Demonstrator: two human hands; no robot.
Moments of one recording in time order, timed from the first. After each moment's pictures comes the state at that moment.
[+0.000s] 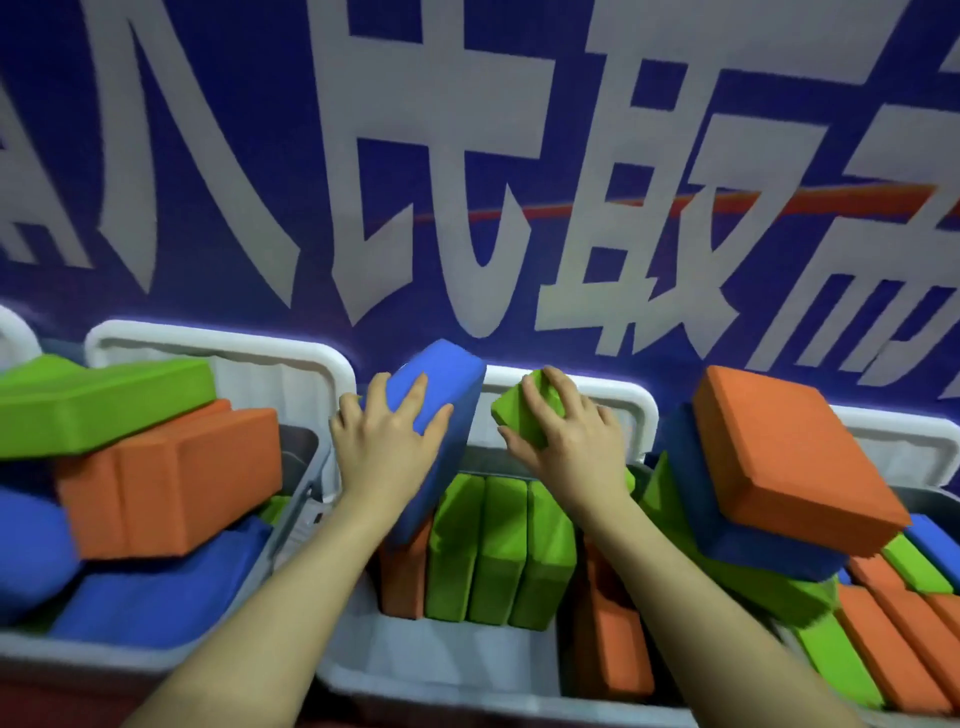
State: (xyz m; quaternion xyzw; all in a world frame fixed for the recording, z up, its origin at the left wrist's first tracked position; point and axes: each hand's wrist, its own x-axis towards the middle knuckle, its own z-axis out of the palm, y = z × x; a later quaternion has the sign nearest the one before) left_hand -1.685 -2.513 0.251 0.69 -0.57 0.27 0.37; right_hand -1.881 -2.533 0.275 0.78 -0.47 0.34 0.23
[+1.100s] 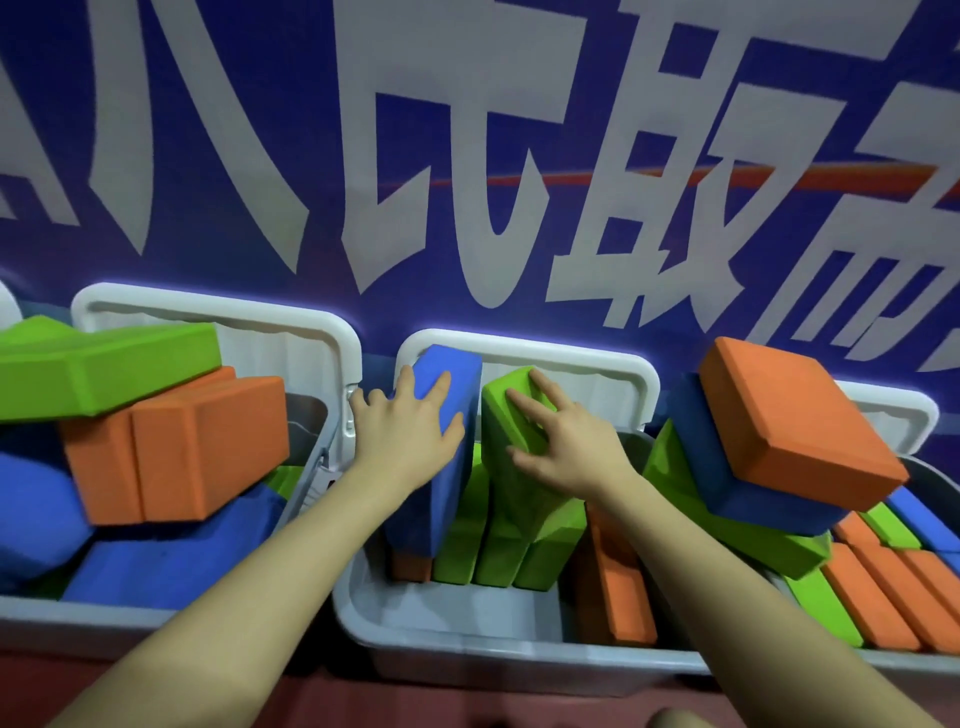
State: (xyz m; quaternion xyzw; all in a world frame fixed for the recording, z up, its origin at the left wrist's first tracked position) left_hand -1.663 -2.482 0.255 0.73 -0.67 0.10 0.09; right_hand -1.863 -2.505 0.271 0.84 -0.54 0.07 -0.01
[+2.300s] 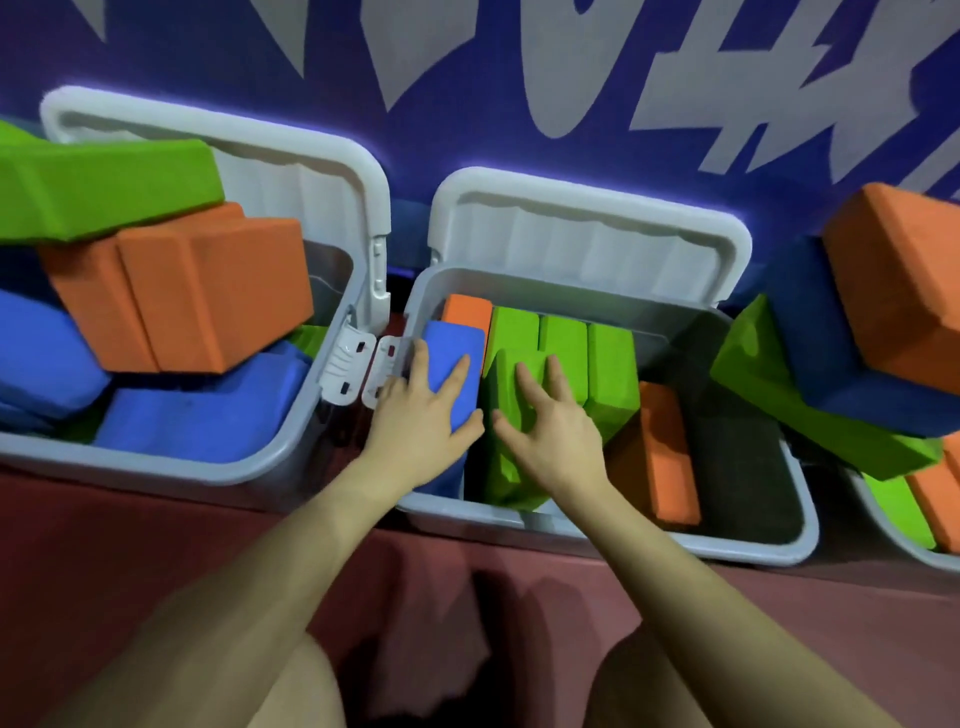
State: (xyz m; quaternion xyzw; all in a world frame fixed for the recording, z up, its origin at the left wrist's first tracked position) left_hand -1.643 -2.439 0.116 0.68 -0.72 -0.09 0.10; right_hand -1.808 -2.454 0.132 0.75 -0.63 0.12 -0.17
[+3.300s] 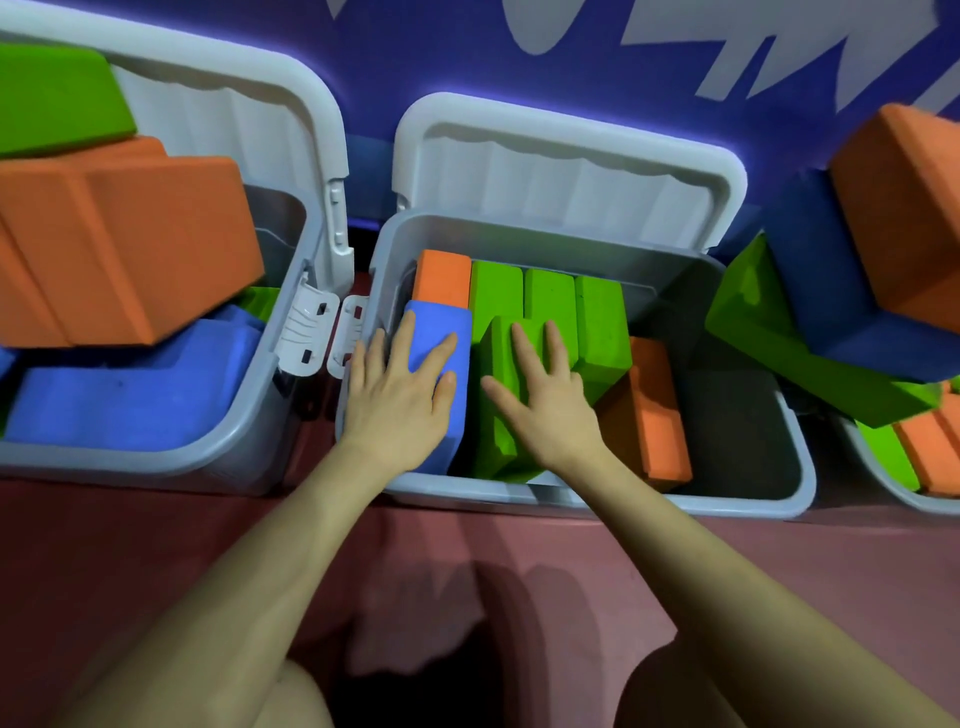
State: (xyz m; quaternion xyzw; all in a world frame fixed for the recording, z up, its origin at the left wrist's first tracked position) left_hand -1.649 -2.444 0.092 0.70 -0.70 -0.09 0.12; right_hand -1.816 -2.461 0.107 0.72 -0.65 0.09 -0.22
